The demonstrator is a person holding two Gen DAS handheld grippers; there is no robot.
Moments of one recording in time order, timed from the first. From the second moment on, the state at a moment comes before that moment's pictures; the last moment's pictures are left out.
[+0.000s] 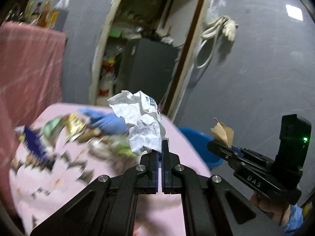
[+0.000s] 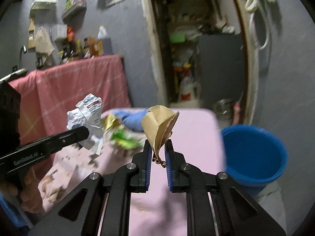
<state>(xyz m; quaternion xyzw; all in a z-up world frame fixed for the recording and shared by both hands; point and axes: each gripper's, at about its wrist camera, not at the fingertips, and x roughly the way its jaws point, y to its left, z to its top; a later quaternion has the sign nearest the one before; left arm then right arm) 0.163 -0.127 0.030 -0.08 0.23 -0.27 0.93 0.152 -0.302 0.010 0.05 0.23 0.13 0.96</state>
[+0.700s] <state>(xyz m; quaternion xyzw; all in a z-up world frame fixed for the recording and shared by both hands) 0.330 -0.333 0.003 -0.06 0.35 -0.36 0.86 0.223 -0.465 -0.042 0.11 0.23 -0.05 0.97</state>
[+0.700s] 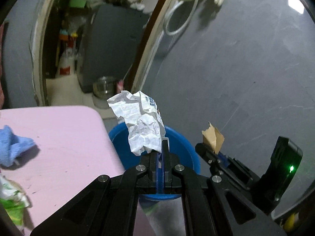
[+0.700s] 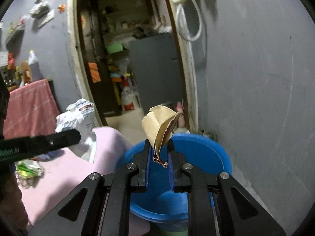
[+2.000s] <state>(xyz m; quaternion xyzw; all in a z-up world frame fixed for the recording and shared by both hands) 0.278 -0.256 0.035 -0.06 0.27 -0.27 0.92 0.179 -0.442 0.028 0.09 0.17 -0.08 0.98</state>
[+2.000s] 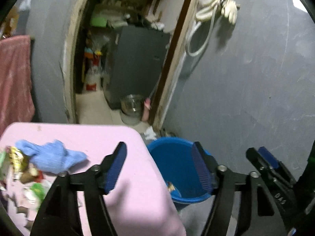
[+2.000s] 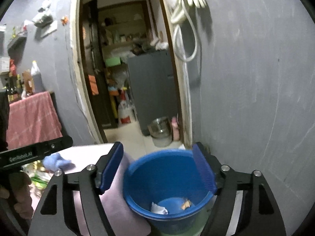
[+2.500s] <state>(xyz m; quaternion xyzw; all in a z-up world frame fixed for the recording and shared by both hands) 0.186 -0.133 0.086 -0.06 0.17 -0.19 0.96 0.115 -0.362 0.088 0.07 0.07 -0.03 0.99</state>
